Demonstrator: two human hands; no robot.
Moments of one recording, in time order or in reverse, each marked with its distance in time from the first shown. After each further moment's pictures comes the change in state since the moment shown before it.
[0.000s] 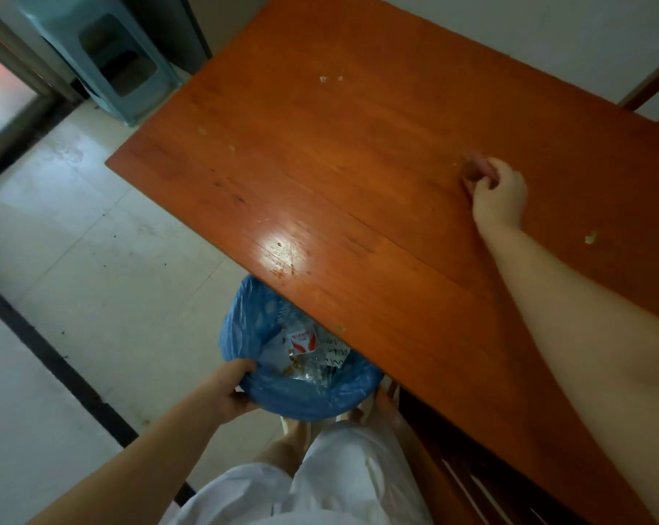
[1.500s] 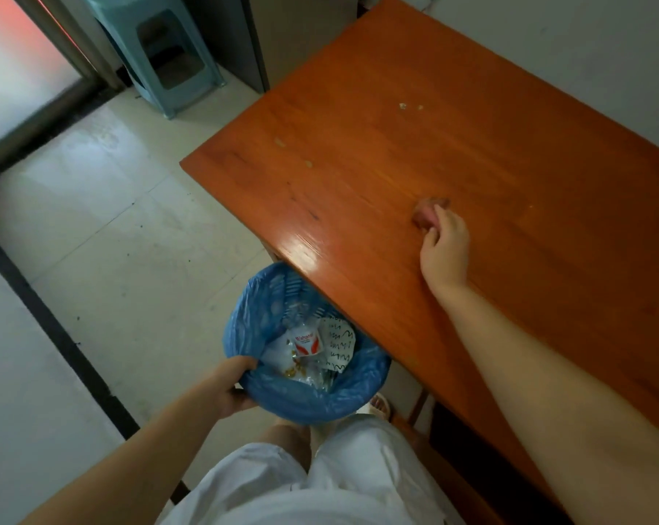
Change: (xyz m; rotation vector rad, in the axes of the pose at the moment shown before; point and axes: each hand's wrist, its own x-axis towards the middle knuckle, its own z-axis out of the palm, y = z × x) left_hand 0.046 0.042 -0.085 -0.044 -0.005 -0.001; right_hand -0.110 -0.098 0.102 -0.042 -0.211 -0.207
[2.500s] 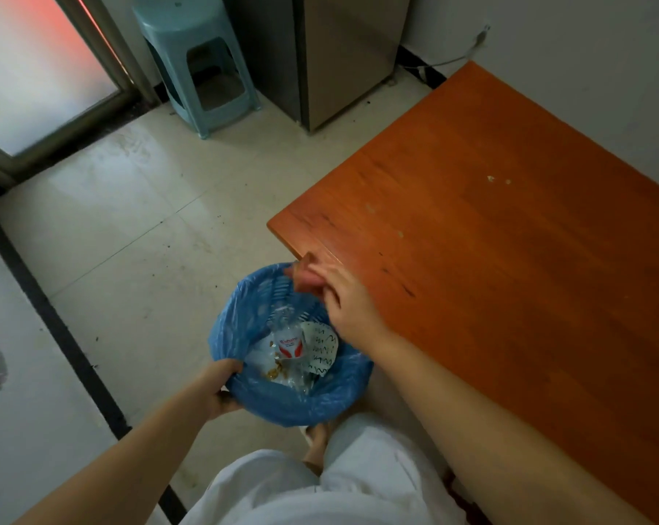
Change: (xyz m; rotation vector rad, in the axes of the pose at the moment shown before) left_hand 0.042 0.134 -0.124 -0.077 0.035 0.018; right_hand -0.046 -0.205 0.150 0.186 -0.564 -0.447
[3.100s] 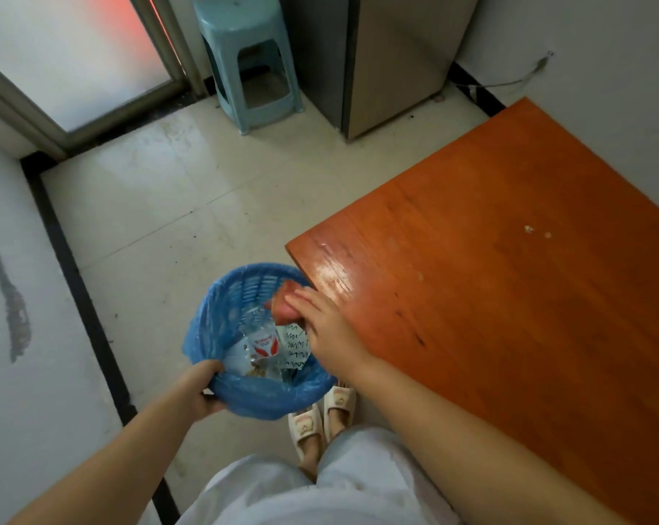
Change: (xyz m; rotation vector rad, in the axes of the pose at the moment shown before) left_hand -0.006 0.029 -0.005 -0.200 0.149 -0.029; right_hand 0.033 -0.005 0.017 -0.037 -0.209 -0.113
